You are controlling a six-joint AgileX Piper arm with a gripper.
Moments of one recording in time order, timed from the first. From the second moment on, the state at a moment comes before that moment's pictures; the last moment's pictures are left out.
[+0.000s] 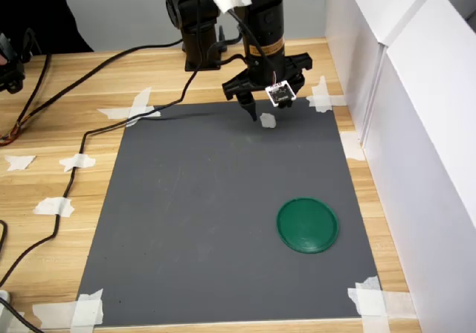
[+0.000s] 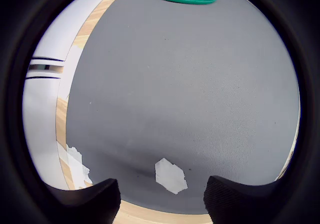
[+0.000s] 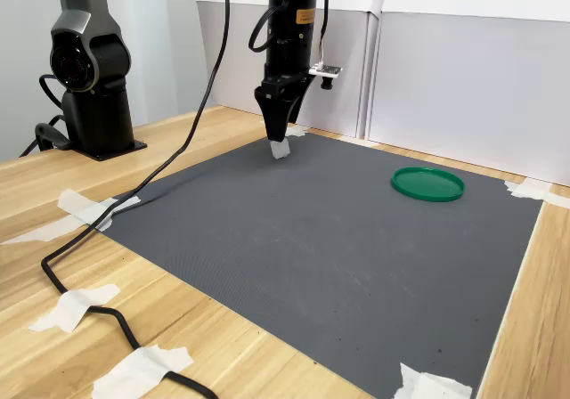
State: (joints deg) arm 28.6 91.4 -55.4 7.0 53.0 4.0
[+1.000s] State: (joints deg) arm 28.6 95.6 -55.4 6.9 51.5 2.3
